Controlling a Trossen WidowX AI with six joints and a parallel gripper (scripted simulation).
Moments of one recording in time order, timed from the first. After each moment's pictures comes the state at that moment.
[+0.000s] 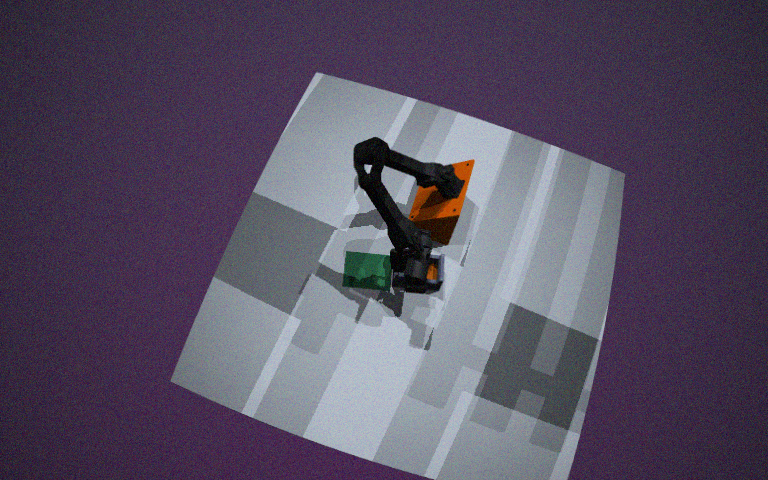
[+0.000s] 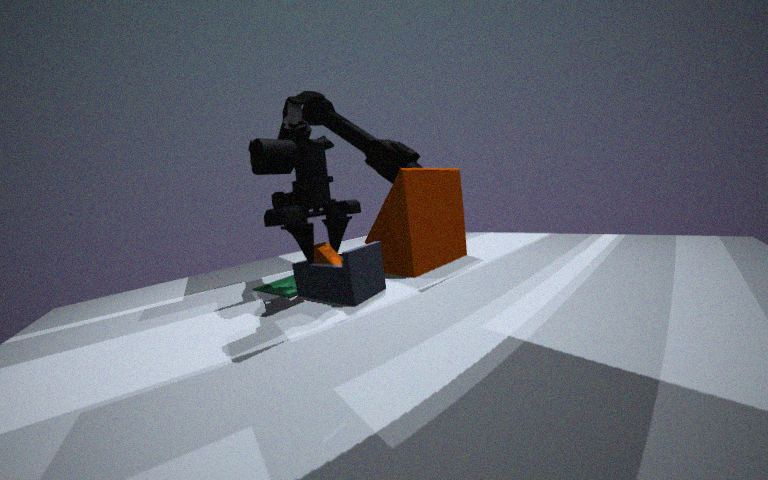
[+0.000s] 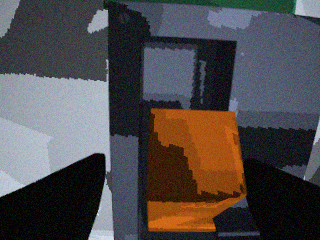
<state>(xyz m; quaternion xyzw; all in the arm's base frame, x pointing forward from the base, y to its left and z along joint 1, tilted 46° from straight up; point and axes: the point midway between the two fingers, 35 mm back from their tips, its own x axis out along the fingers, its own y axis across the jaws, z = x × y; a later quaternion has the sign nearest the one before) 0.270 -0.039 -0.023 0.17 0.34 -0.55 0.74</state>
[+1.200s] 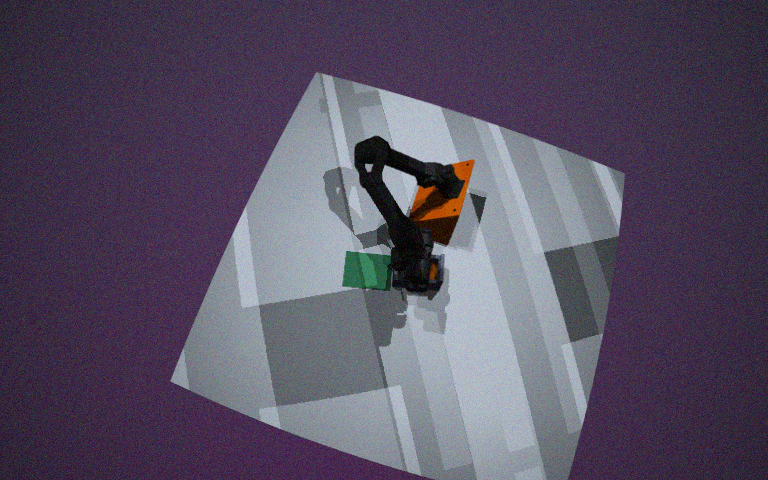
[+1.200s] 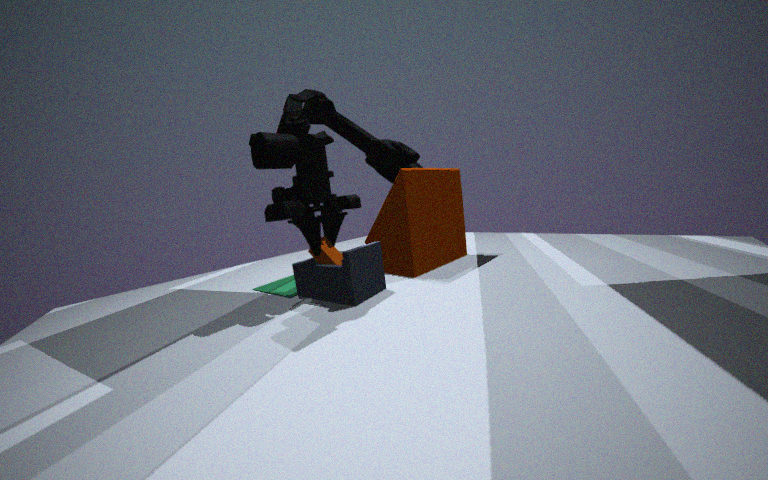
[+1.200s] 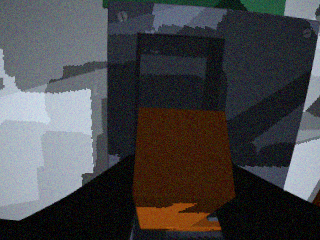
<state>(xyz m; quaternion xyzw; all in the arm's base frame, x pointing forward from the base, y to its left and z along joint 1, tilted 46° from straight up) 0.266 -0.032 -0.018 0.16 0.35 -0.56 0.74</state>
